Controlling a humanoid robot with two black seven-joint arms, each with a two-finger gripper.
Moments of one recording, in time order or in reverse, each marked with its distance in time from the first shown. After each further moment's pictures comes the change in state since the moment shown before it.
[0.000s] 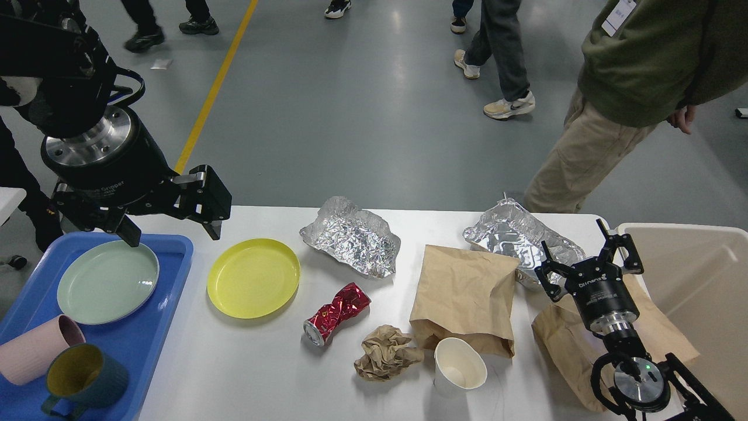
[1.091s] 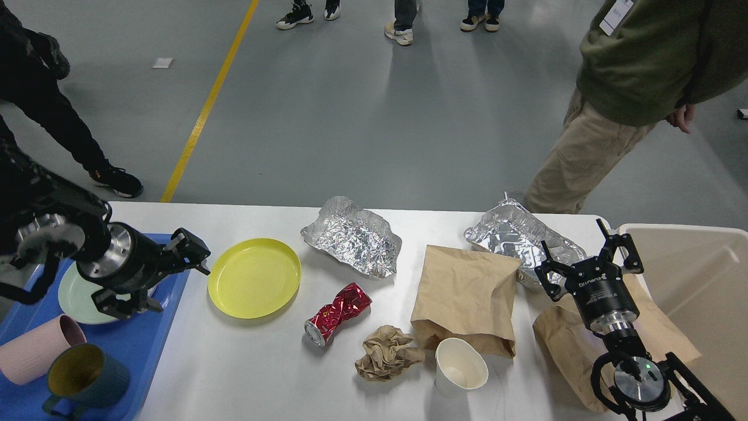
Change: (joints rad) left arm 0.693 0.238 -0.096 0.171 -0.345 0.478 0.003; right arm 0.000 0.000 0.000 0.000 0.000 0.000 0.000
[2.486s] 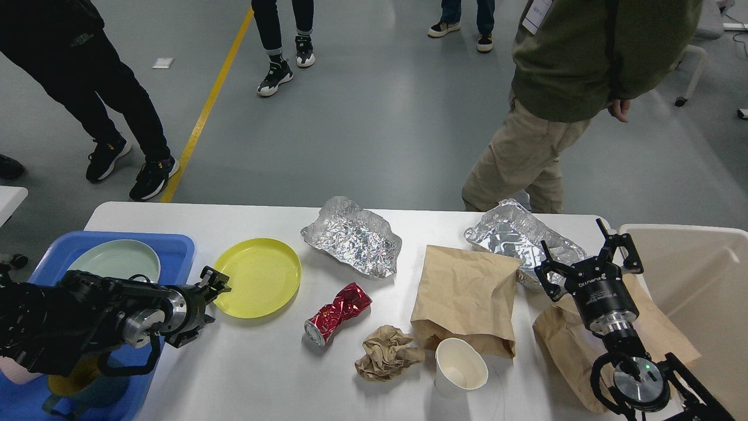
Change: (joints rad) left arm 0.739 0.023 -0.622 0.511 0.027 0.402 -0.007; right arm 0.001 0.001 0.000 0.000 0.000 0.000 0.000
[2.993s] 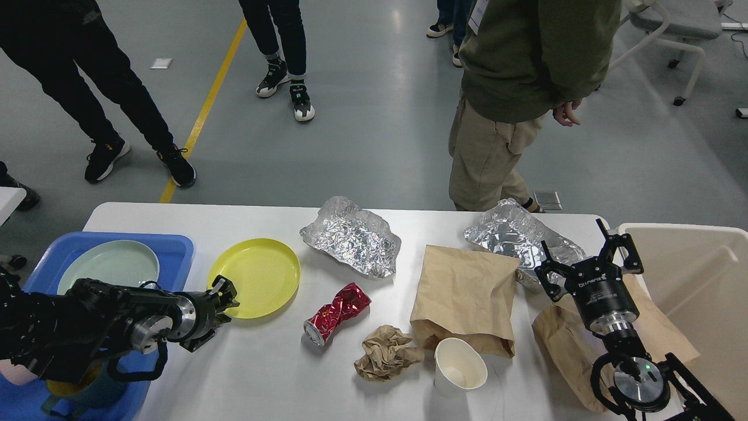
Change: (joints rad) left arm 0.050 -0.019 -0.051 0.040 0.046 -0.047 0.011; right arm -0.001 -0.001 0.000 0.000 0.000 0.000 0.000
